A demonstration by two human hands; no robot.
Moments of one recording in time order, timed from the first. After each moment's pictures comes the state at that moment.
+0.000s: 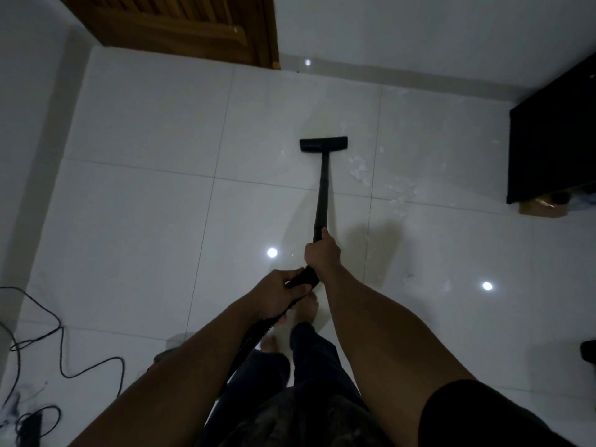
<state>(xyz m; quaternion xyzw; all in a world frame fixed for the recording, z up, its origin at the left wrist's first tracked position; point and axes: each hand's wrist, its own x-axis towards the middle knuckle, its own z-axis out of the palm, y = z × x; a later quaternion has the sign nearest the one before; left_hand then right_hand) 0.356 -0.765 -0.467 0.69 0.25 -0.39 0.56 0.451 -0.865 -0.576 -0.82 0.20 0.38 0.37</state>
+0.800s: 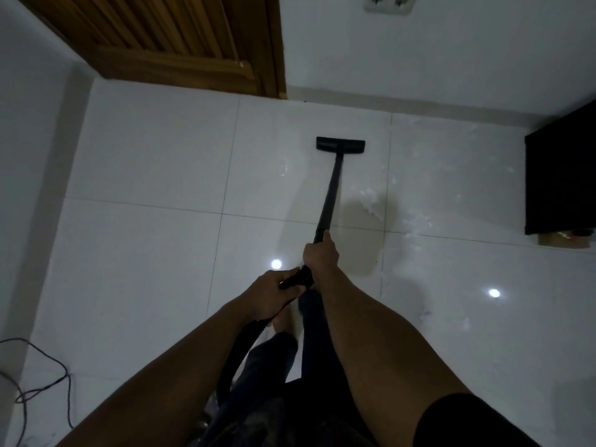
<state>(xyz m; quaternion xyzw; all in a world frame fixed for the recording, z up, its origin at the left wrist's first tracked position) 0.498 -0.646 -0.474 0.73 0.21 -0.36 0.54 0.591 -0.748 -0.582 -0.80 0.26 0.38 0.38</state>
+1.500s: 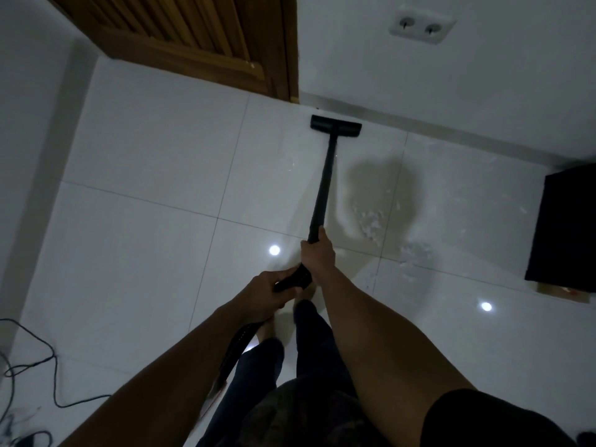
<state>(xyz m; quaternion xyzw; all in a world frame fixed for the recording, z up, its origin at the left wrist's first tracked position) 0.630 -0.630 -0.492 0.71 0.25 -0.33 0.57 0.733 -0.730 -0.588 -0.79 0.19 0.43 0.39</state>
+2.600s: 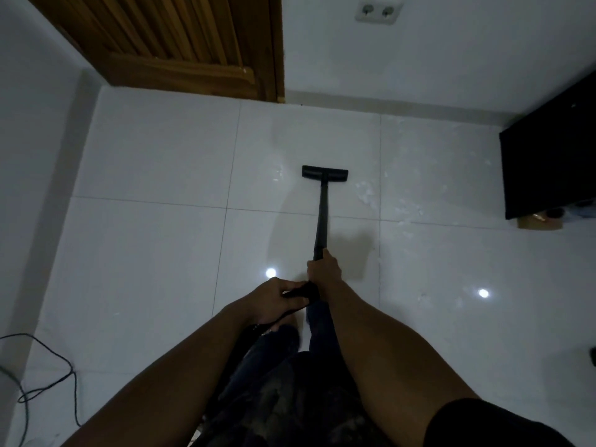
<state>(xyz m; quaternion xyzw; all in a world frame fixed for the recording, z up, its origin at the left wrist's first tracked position) 0.389 -0.627 -0.446 0.71 0.16 -0.43 0.54 0.468 -0.758 -0.551 -0.83 0.22 0.40 0.33</state>
